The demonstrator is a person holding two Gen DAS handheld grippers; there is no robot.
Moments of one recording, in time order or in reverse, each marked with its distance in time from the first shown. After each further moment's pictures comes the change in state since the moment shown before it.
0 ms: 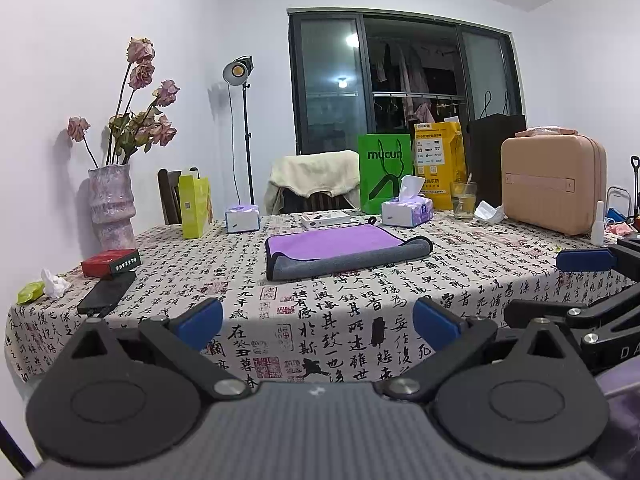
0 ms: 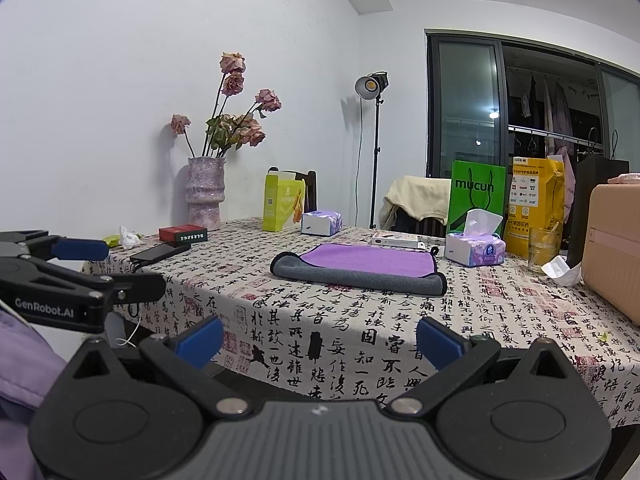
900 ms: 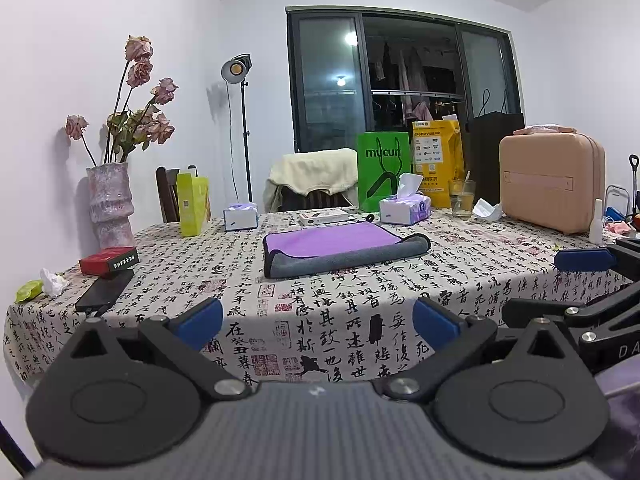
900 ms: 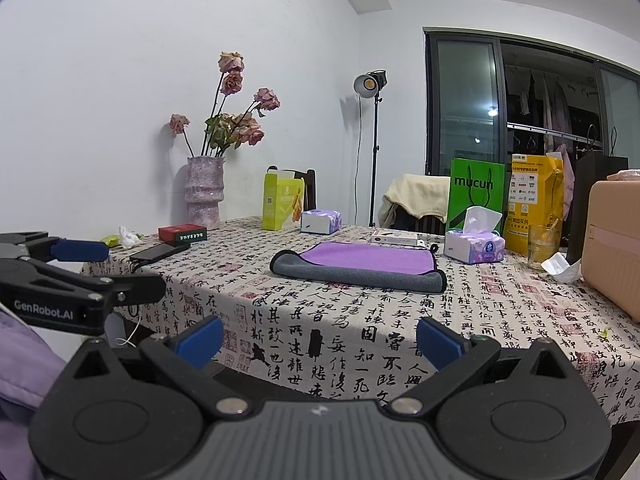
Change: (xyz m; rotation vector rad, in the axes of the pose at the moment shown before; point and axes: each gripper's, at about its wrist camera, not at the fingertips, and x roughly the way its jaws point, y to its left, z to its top) left arm -0.002 -0.001 0.000 0.001 0.000 0.000; right arm 0.000 0.000 0.000 0.001 0.001 0.000
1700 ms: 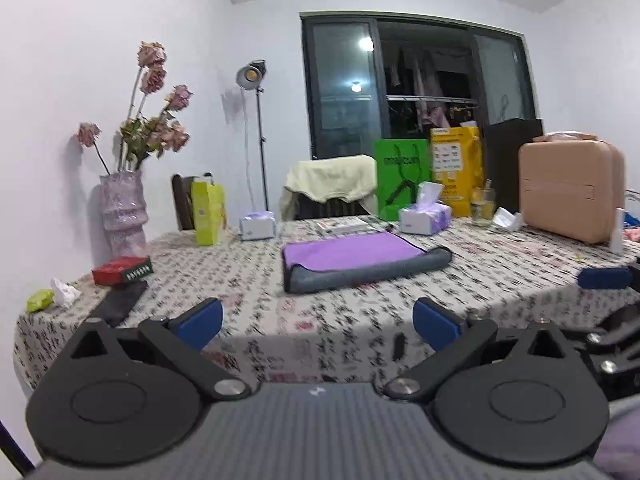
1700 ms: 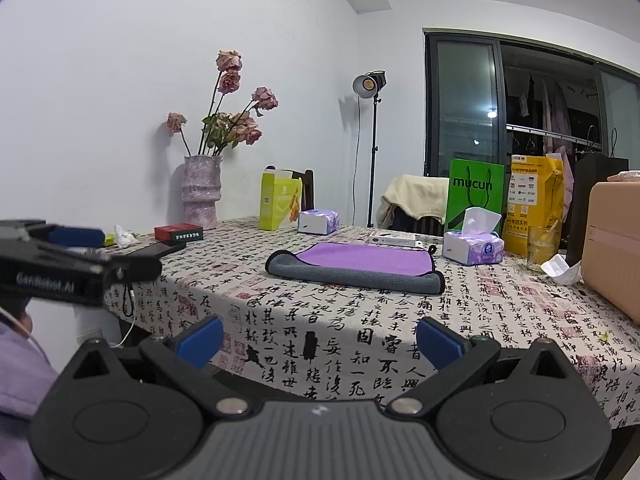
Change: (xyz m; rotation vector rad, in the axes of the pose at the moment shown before) left arm 0.020 0.005 0.011 -0.005 -0.024 0.066; right arm 0.010 -0.004 -0.001 -0.006 0.000 -0.008
